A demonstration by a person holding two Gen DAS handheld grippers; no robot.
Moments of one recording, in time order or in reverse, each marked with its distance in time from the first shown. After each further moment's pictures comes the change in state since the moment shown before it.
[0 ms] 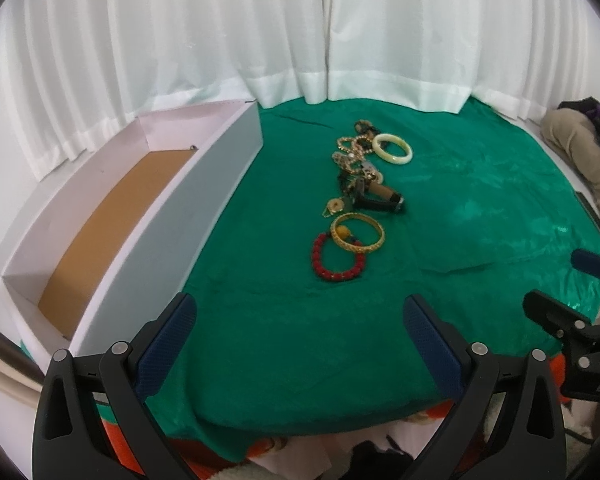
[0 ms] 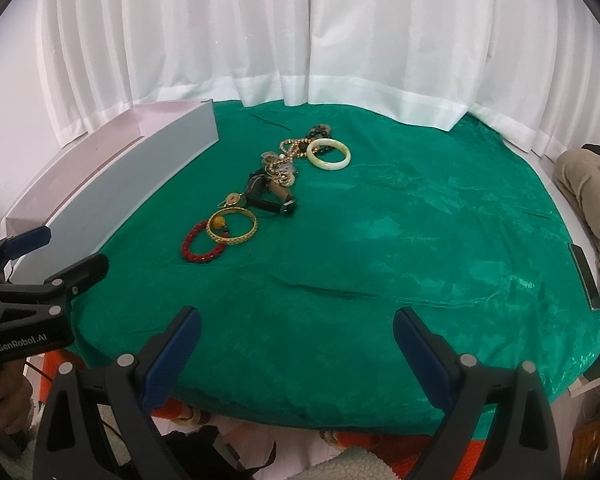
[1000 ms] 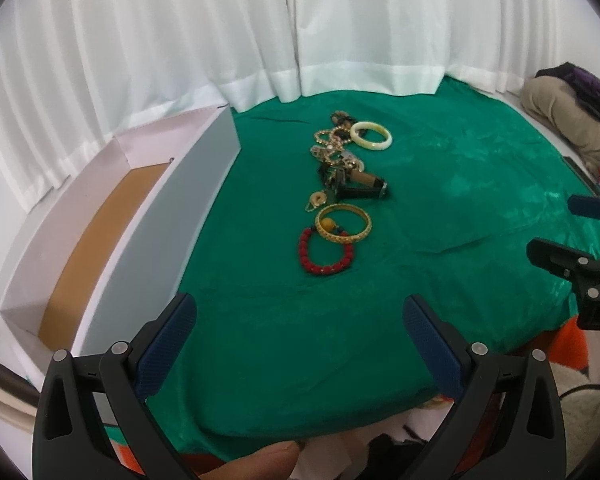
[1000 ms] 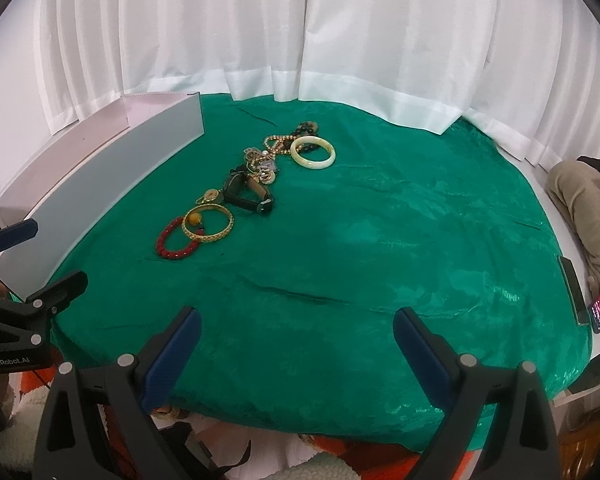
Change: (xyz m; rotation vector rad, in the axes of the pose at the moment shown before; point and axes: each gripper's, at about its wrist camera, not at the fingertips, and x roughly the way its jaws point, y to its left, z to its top) left arm 0.004 -0.015 -0.006 0.122 -0.008 -0.026; right arm 0.010 -0.020 0.007 -0.046 0.017 -0.046
